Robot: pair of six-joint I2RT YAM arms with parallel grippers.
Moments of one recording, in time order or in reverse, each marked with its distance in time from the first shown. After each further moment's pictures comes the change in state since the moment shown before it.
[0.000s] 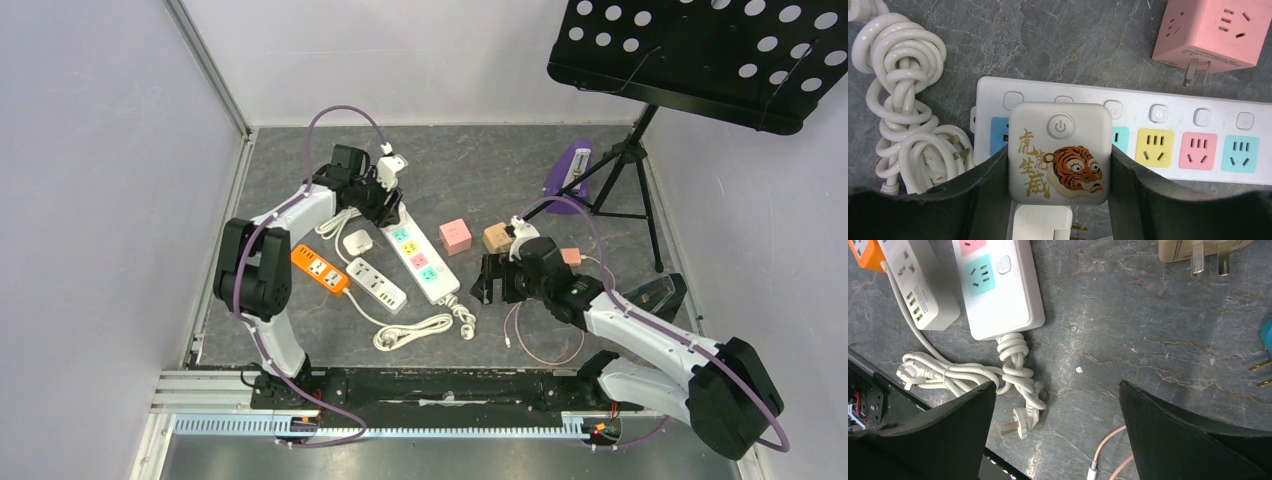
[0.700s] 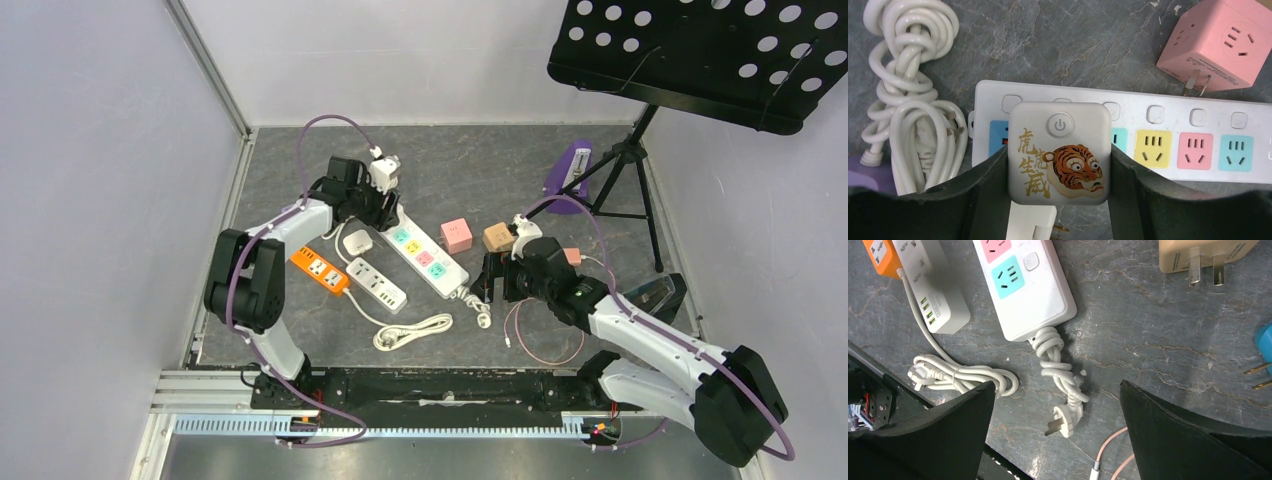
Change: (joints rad) left arm 0.002 -0.077 -0.138 0.168 -0.055 -0.158; right arm 0.000 -0.047 0.000 -0.001 0.009 -0.001
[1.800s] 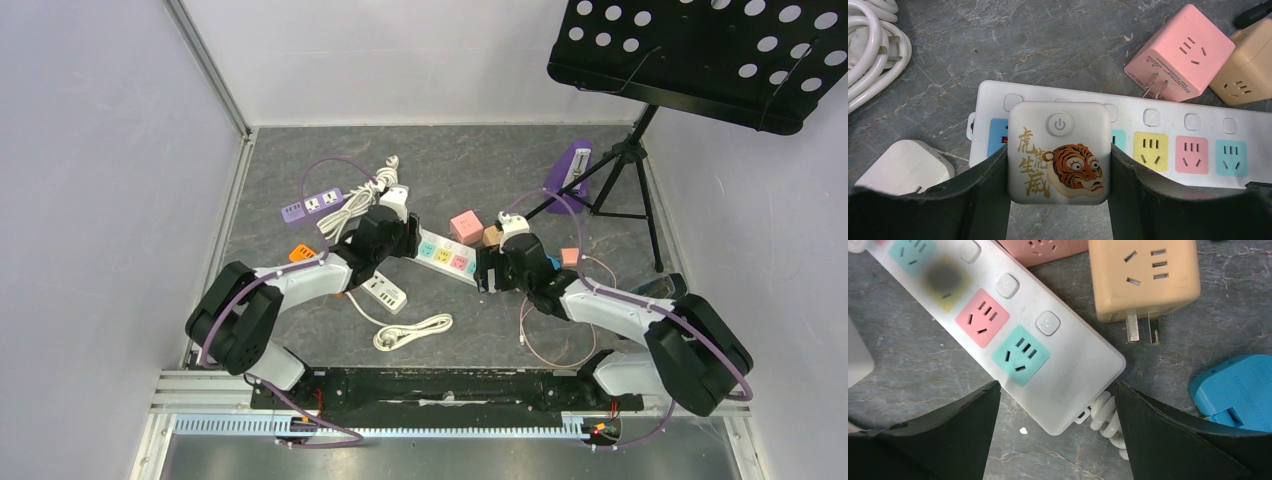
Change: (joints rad) left arm -0.346 -0.220 -0.386 0.388 -0.560 -0.548; right arm 0.007 0.266 0.000 0.241 0.212 -0.148
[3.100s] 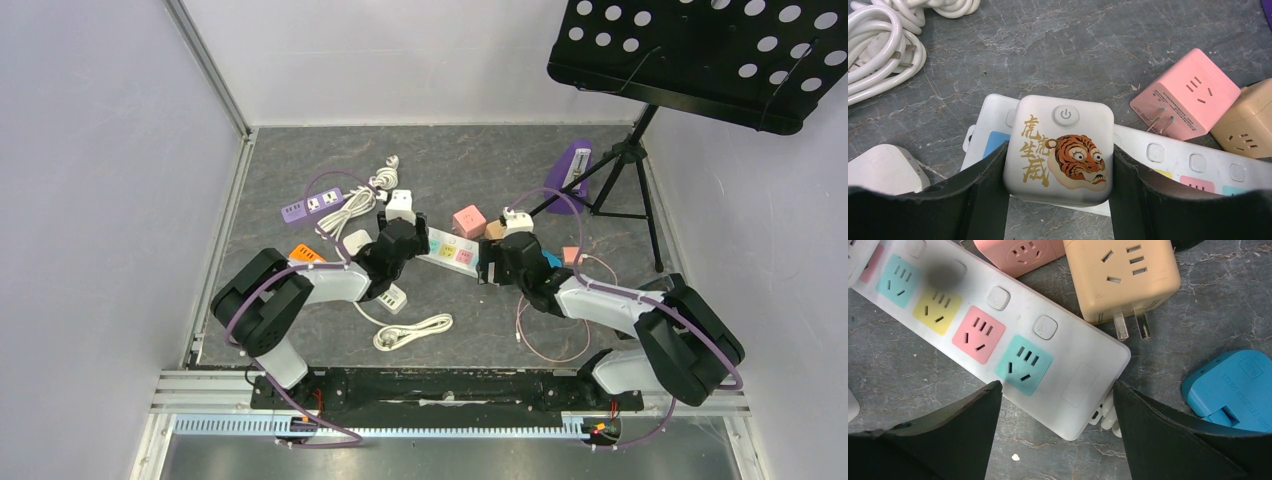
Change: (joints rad) left arm -0.121 0.159 -0.034 0.271 -0.309 -0.146; right arm 0.002 0.074 0.009 0.066 0.109 0.063
